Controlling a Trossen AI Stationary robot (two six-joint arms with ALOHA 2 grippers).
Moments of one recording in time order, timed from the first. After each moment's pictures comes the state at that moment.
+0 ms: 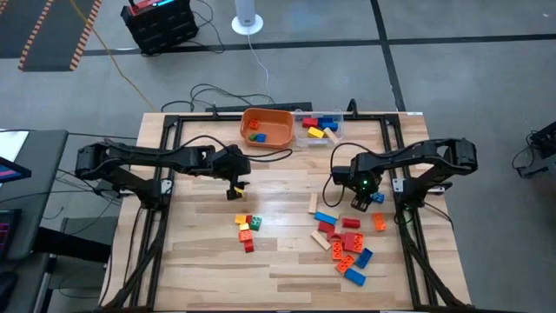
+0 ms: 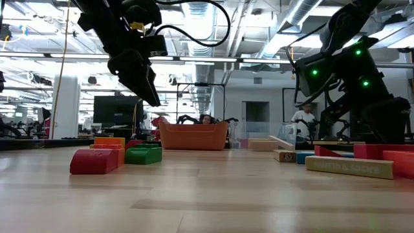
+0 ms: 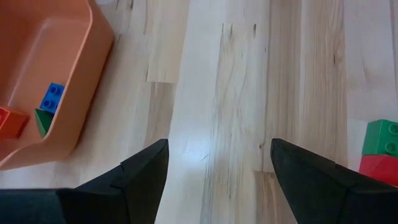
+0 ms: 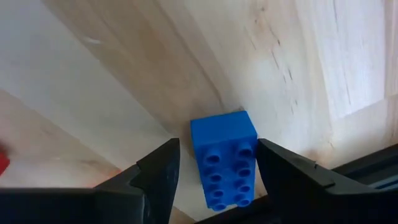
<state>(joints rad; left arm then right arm) 0.16 1.34 0.86 -0.41 -0.14 0.13 -0.17 1.49 0.71 -1.10 0.02 0.36</state>
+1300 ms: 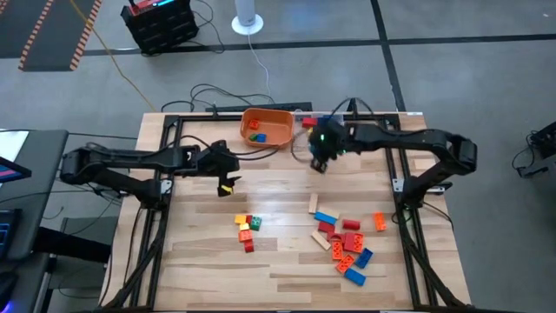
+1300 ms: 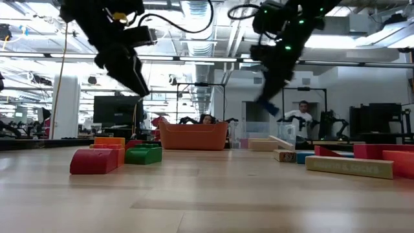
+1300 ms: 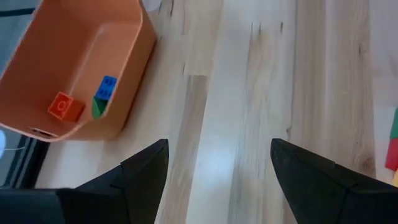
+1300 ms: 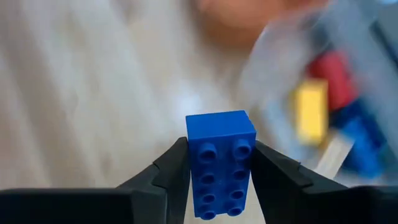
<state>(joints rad) 0.16 1.16 0.78 -0.43 -0.25 0.16 -0.35 1.49 1.10 -0.57 0.19 0.00</state>
